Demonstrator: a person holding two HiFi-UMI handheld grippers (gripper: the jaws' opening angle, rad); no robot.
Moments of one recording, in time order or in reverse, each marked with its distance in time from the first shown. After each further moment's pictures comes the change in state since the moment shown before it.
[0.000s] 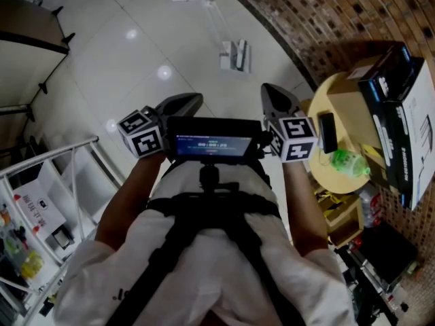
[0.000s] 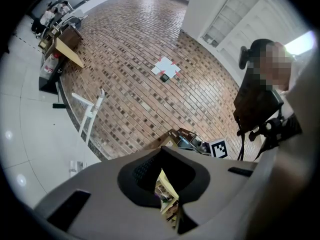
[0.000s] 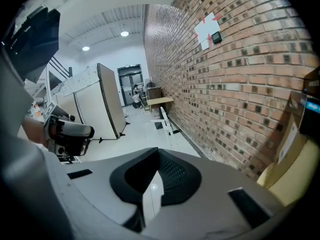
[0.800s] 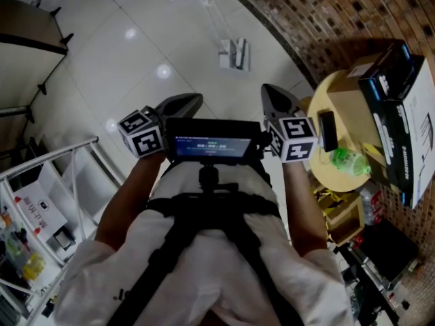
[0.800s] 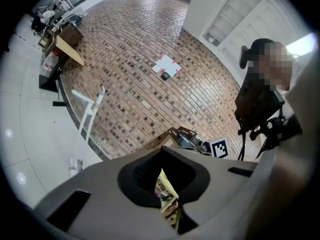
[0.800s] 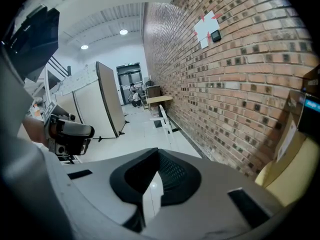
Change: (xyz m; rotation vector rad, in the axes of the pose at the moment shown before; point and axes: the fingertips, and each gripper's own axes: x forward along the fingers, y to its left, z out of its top) left arm 0.002 0.003 -0.005 -0.010 0.020 0.000; right arm 0.000 -0.002 -0.006 0.004 0.015 -0.008
